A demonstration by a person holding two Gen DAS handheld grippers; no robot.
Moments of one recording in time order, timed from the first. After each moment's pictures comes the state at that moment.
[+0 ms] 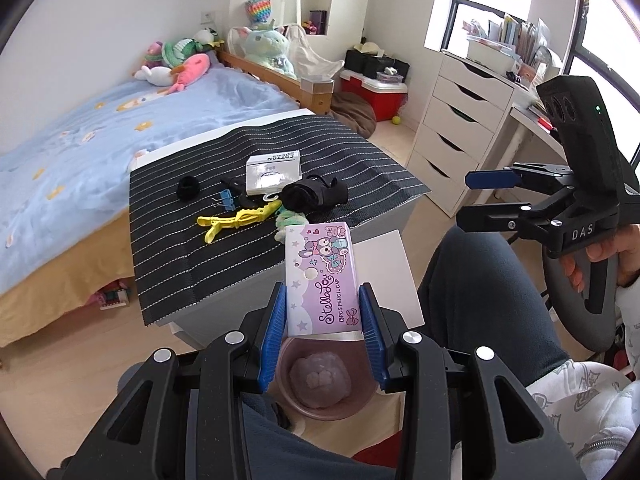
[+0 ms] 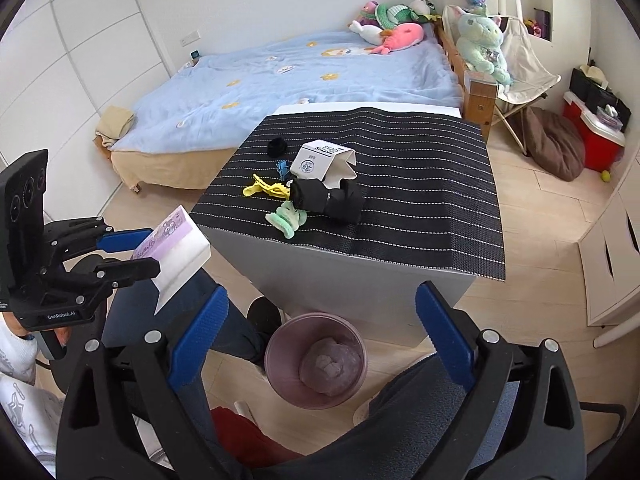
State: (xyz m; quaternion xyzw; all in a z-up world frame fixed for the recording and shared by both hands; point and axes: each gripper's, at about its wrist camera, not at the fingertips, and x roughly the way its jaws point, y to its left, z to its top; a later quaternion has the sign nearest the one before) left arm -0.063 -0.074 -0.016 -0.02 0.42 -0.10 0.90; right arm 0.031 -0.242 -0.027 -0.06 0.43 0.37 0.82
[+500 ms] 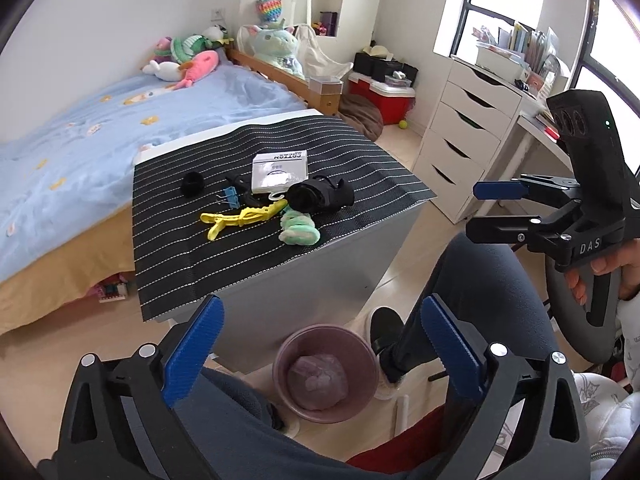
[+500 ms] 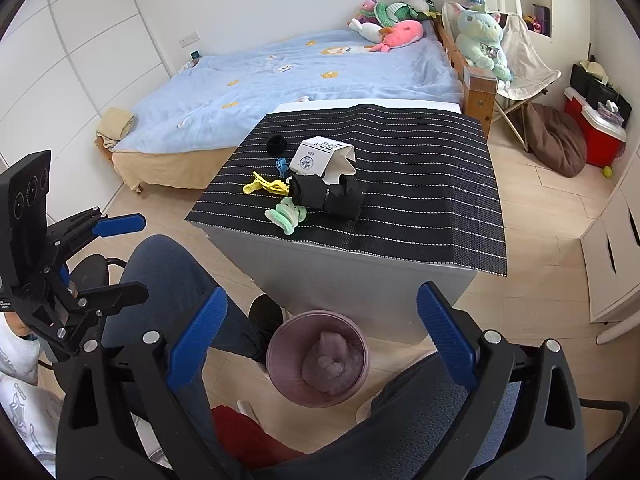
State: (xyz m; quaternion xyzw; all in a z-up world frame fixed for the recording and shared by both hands) left arm -0.059 -0.070 -0.019 -0.03 0.42 -0.08 0.90; right arm 0.031 -0.242 -0.030 -0.05 0.44 0.38 0.81
